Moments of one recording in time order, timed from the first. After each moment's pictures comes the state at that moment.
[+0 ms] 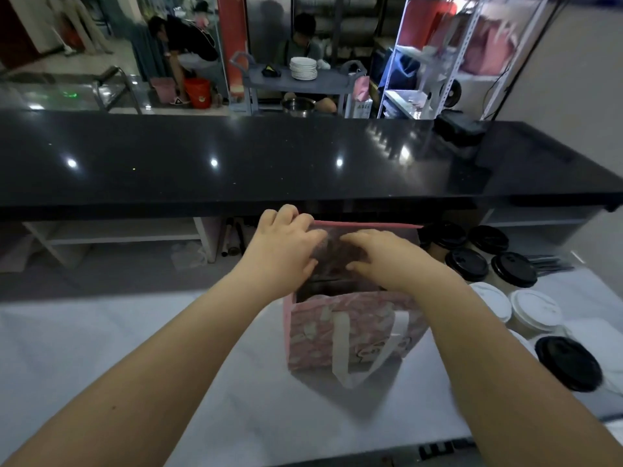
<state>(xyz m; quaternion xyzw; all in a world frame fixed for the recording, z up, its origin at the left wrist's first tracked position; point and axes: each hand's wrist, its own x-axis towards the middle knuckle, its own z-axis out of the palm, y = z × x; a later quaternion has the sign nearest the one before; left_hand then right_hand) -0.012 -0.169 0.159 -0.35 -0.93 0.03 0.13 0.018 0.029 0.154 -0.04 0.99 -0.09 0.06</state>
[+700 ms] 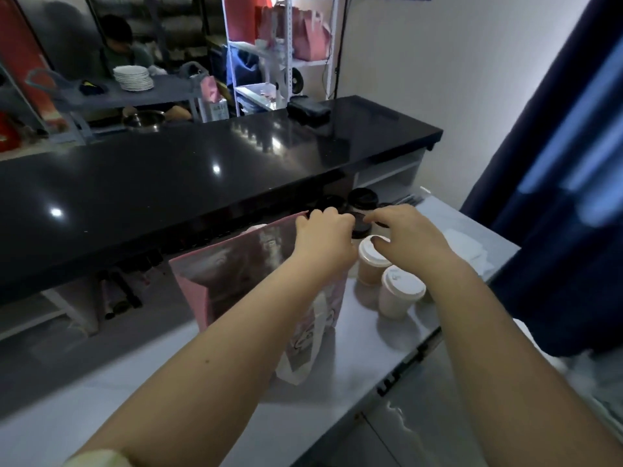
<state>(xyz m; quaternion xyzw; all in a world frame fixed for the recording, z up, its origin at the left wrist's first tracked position) 0.032 0.006 0.164 -0.49 -0.87 -0.11 0.01 0.138 0.126 0.161 0.23 0.95 -0.11 -0.15</state>
